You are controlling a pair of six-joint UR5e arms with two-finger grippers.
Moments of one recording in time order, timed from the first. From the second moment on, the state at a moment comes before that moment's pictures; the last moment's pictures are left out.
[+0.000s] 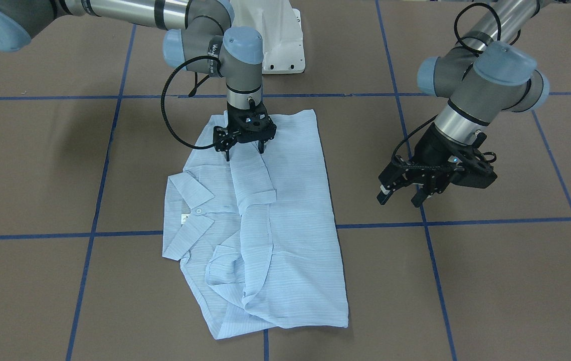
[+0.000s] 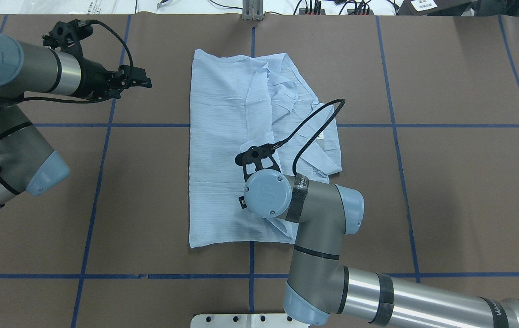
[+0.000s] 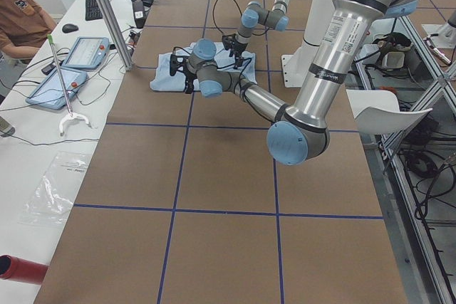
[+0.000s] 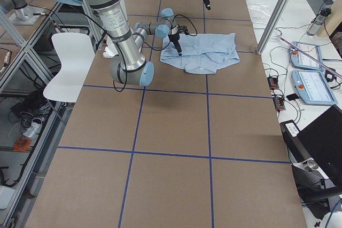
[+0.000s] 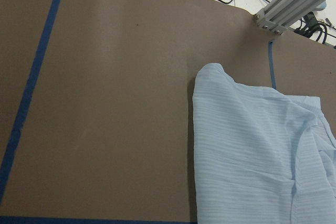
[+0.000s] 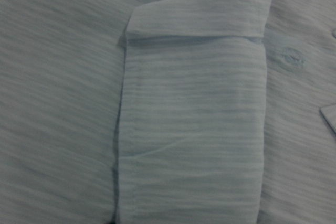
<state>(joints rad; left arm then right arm) -0.87 -1.97 -1.61 -2.32 -1.95 -1.31 0.33 -0.86 1.56 -1.53 1.51 0.99</state>
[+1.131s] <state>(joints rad) -0.85 -2.00 -1.59 -2.33 -1.95 -1.32 0.43 -1.02 1.68 -1.56 1.52 0.83</state>
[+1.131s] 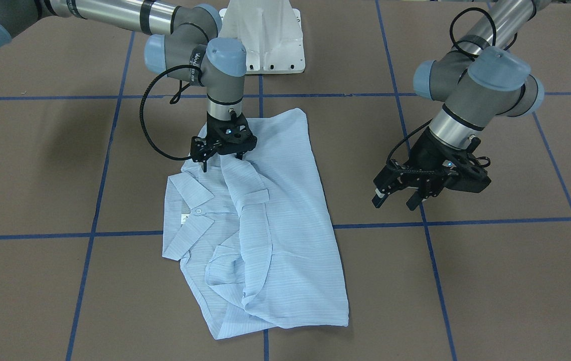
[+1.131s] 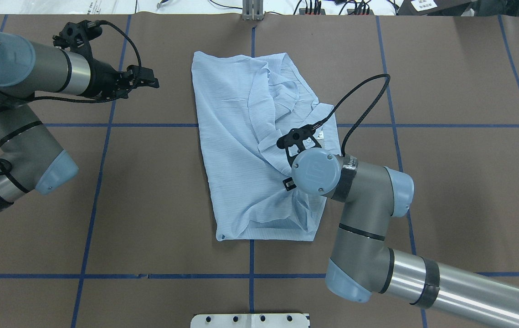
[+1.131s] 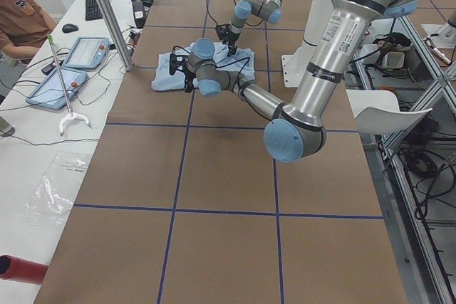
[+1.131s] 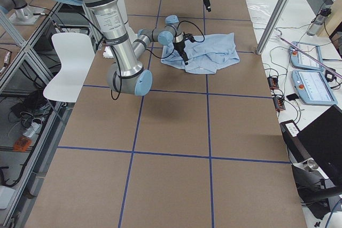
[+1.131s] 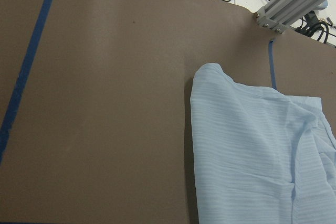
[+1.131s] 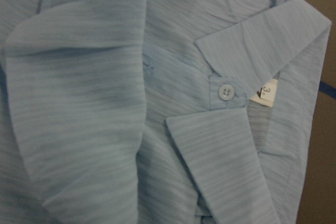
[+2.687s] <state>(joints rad) -0.84 -2.02 -1.58 -2.33 -1.95 -1.35 0.62 -1.13 1.74 -1.49 1.66 0.70</state>
